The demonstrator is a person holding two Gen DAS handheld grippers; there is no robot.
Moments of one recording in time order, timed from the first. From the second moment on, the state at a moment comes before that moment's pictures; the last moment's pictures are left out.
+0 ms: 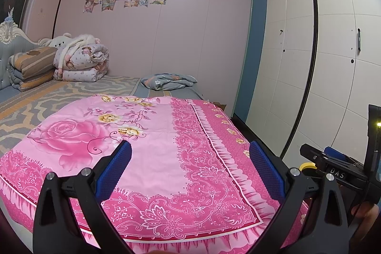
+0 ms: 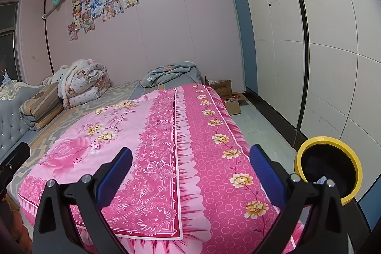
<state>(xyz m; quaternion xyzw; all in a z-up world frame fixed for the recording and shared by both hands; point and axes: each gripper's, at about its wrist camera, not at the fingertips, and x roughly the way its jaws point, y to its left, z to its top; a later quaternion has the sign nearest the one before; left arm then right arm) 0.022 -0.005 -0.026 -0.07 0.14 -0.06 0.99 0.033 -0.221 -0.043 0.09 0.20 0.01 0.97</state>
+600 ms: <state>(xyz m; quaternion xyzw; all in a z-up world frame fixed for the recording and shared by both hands) 0.024 -0.002 -0.029 -0.07 0.15 -0.06 0.98 0.037 -0.219 -0.048 0.10 0.21 0.01 0.97</state>
